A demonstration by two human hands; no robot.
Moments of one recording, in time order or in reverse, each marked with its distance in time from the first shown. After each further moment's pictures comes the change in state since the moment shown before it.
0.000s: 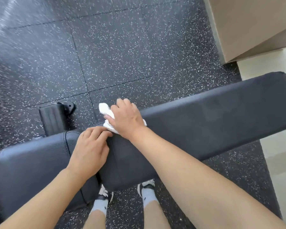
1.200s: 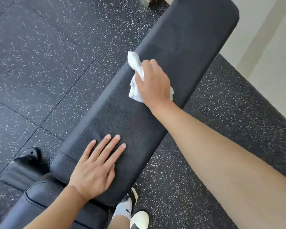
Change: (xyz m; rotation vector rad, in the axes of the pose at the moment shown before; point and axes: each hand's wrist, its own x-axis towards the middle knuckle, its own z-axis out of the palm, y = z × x) left_hand 0.034 0.007 0.059 0.293 -0.228 0.844; right_hand -0.109 0.170 -0.022 0.001 0.506 0.932
